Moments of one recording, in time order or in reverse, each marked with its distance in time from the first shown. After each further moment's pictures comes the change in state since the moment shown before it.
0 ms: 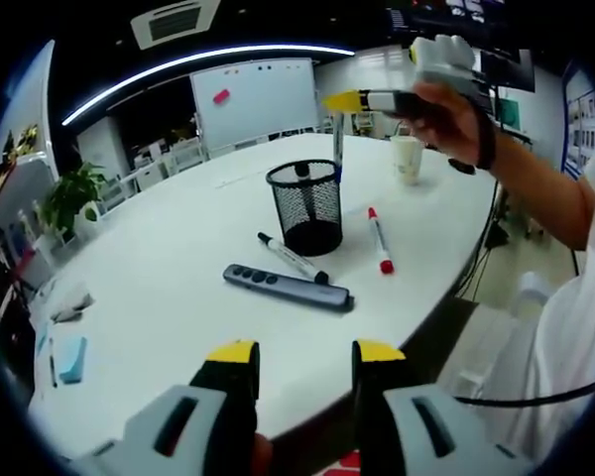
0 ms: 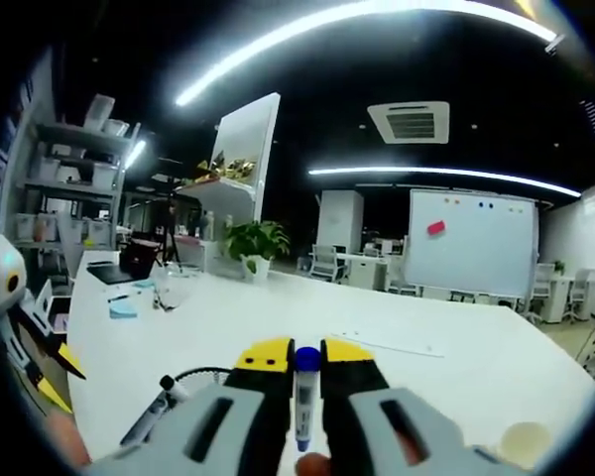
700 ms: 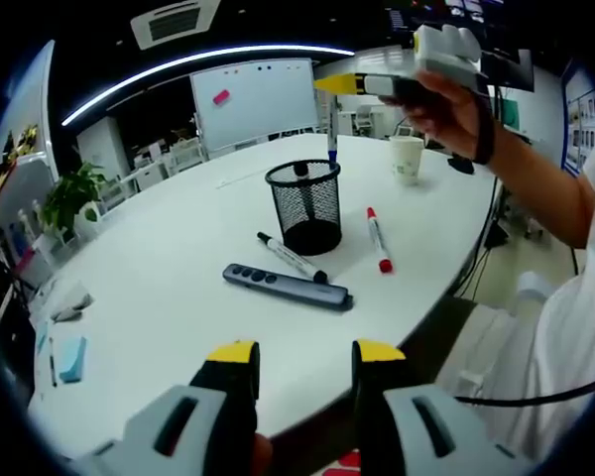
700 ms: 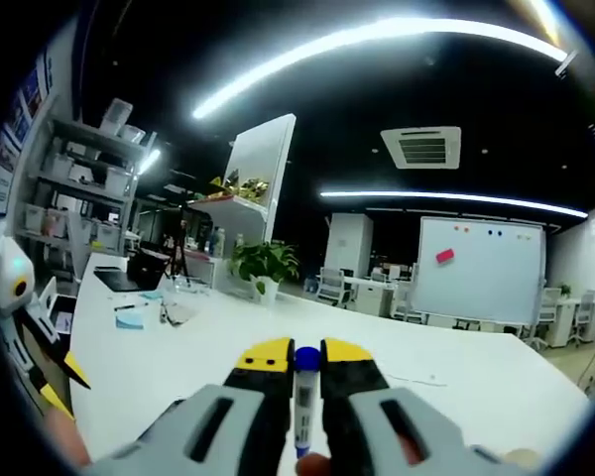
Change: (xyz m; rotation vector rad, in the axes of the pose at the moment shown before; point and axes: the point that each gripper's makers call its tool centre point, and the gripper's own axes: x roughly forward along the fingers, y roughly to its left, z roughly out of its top) left arm -0.002 0.000 -0.001 0.001 0.000 0.000; right arm -0.003 0.017 0.032 -0.063 -0.105 0.039
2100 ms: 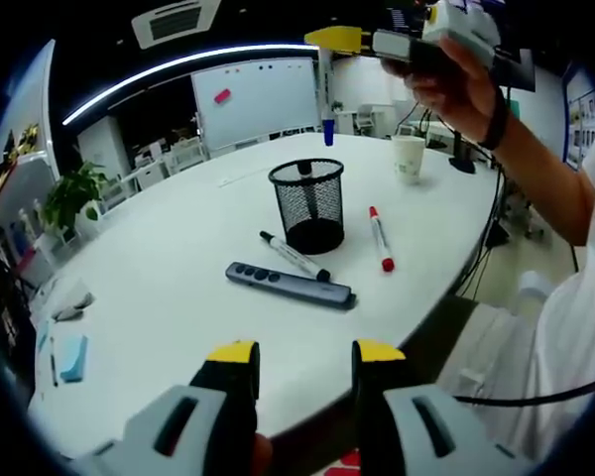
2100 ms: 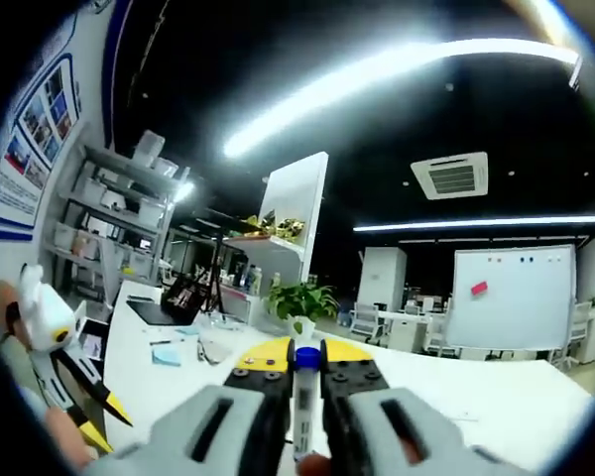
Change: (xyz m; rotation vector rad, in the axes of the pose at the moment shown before) left arm 0.000 0.003 -0.001 0.001 0.002 0.002; right arm -0.006 0.044 0.054 0.025 -0.157 0.156
